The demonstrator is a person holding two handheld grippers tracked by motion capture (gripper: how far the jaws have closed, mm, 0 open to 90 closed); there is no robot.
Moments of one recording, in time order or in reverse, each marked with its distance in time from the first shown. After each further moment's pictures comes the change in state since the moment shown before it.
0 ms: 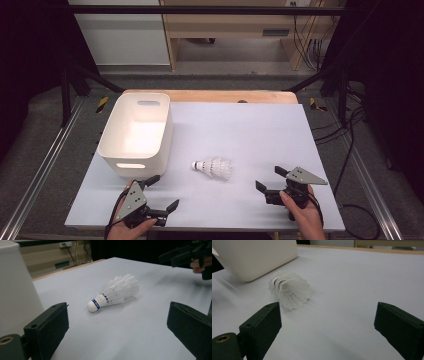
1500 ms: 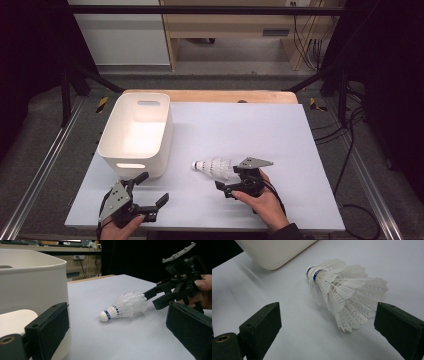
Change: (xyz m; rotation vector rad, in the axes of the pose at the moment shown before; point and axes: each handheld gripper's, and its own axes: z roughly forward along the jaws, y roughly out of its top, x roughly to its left) left arm 0.013 -0.003 -0.027 -0.148 0.082 -0.130; right arm 0.064 0.021 0.096 0.229 0.174 0.041
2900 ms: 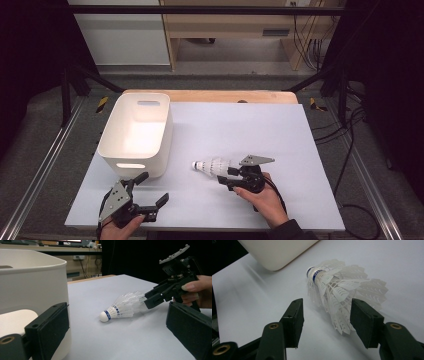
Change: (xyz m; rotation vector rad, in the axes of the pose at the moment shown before) left arm 0.000 0.000 0.000 -0.001 0.001 -0.001; right arm -0.011 0.002 0.003 0.009 0.051 0.018
